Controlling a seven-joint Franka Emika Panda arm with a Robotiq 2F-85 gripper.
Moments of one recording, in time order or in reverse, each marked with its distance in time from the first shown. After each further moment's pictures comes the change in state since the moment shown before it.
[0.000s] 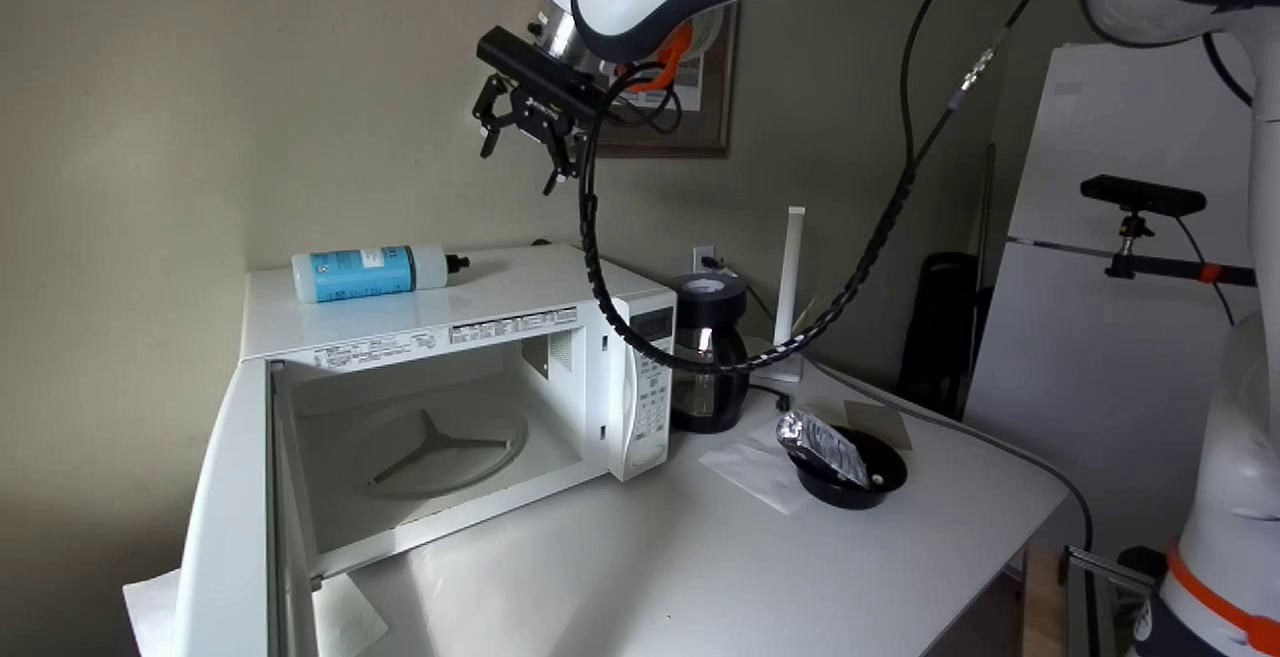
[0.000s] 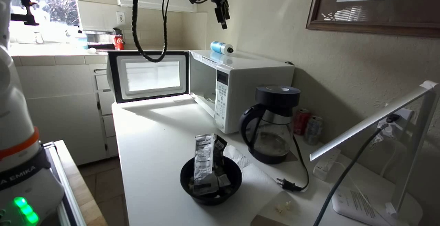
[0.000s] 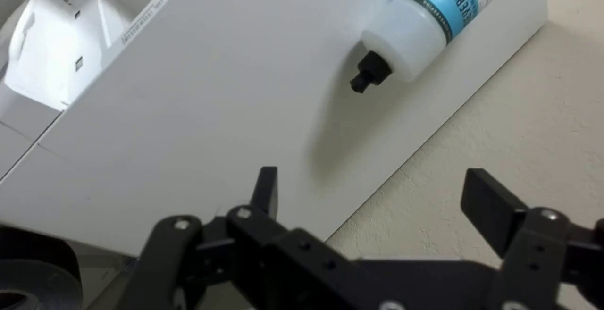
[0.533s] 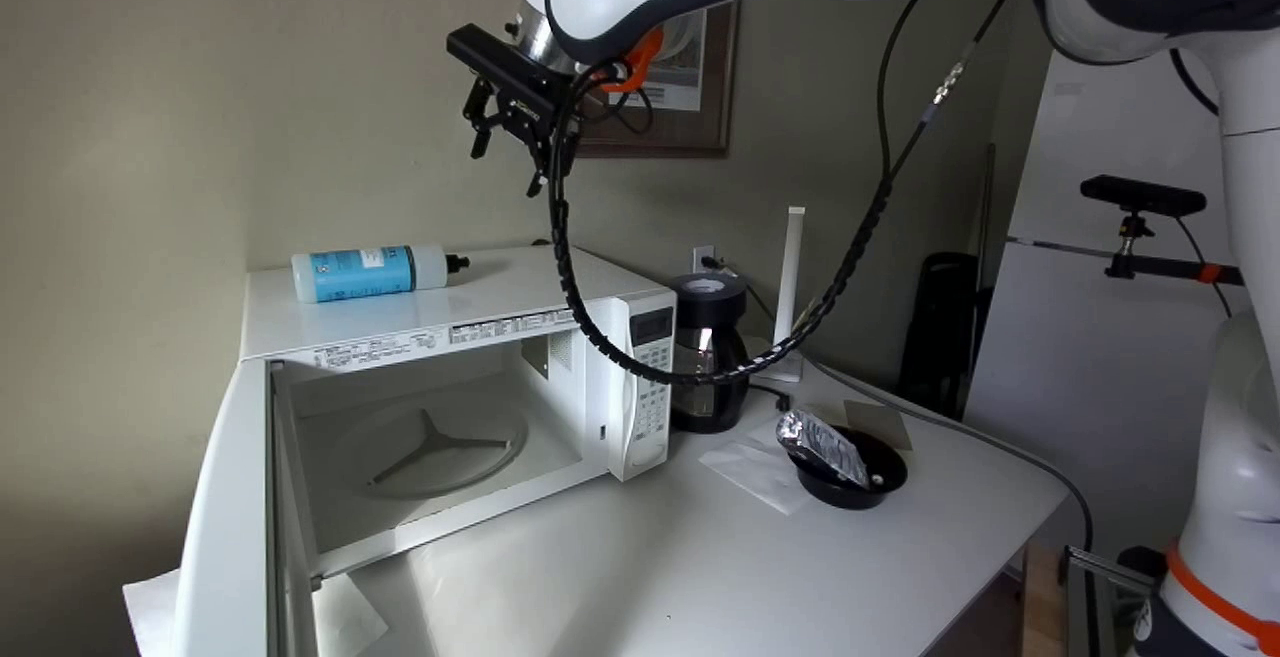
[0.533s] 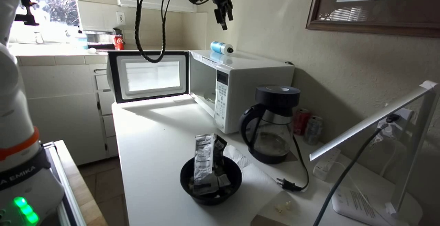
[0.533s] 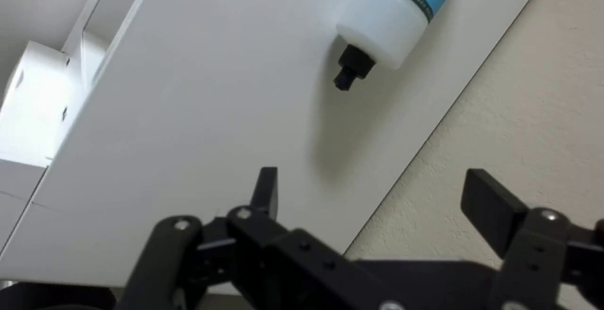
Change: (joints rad) arm 0.084 0.085 -0.077 0.126 -0.019 -0.072 0.210
